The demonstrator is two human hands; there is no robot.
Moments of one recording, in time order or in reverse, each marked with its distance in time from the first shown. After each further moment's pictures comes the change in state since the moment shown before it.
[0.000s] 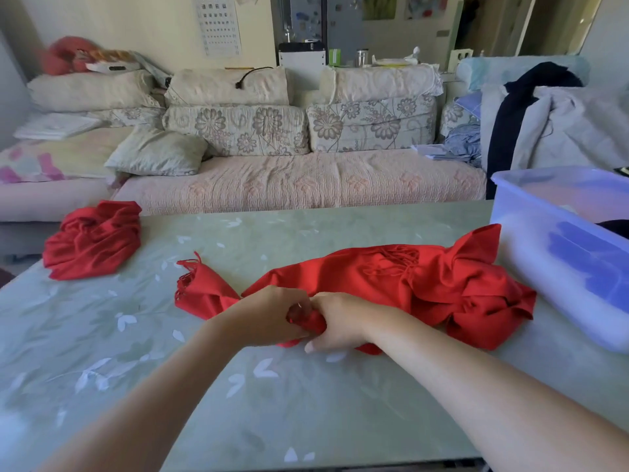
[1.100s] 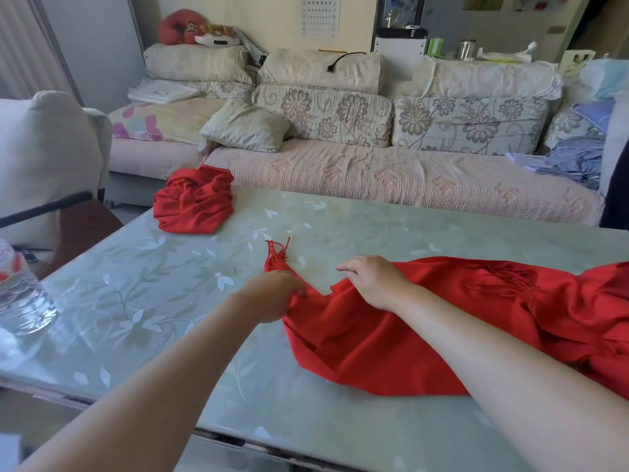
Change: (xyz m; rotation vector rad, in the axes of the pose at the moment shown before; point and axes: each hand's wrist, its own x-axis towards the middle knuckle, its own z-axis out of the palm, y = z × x) left_hand -0.068 -0.148 -0.019 0.188 0.035 -0.242; right_hand 0.139 -0.056 0.023 -0.125 0.295 -0.092
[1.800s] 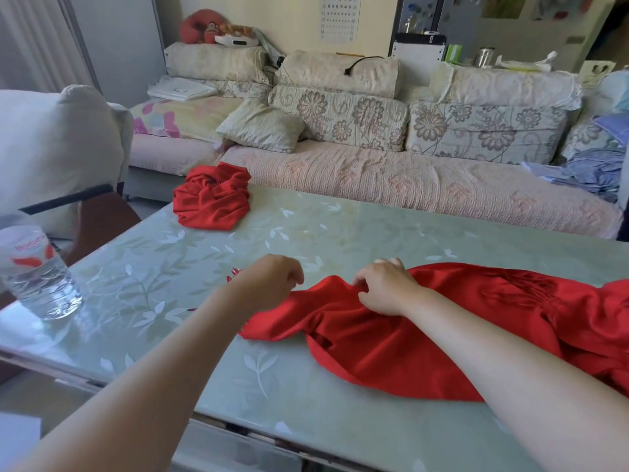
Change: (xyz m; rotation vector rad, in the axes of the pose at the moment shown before) left_hand -0.027 -0.022 -0.027 -0.156 0.162 -0.150; right_hand -0.002 -0.027 -0.002 -0.323 -0.074 -0.023
